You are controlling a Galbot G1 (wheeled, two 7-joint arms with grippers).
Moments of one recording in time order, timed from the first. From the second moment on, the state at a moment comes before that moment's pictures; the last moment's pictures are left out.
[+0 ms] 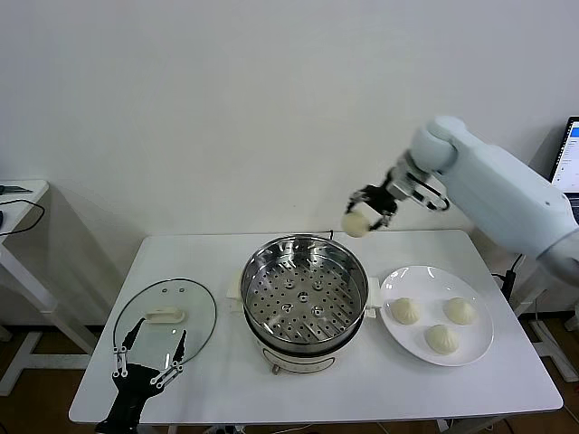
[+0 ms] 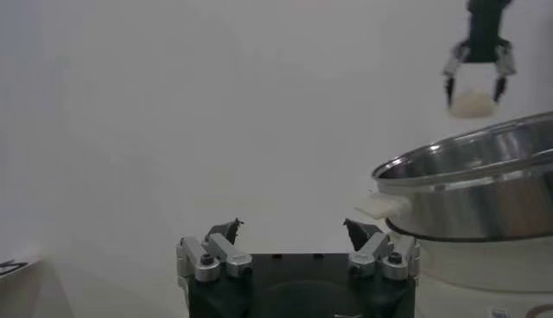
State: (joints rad) left arm 1.82 -1.27 -0.66 -2.04 0.02 -0.38 0.02; right arm 0.39 1.00 -0.80 1.21 -0.22 0.63 -1.29
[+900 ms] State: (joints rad) left arm 1.82 -1.28 -0.67 -2.04 0.02 -0.39 0.02; right arm 0.34 1.21 -0.95 1.20 -0.33 0.63 -1.31
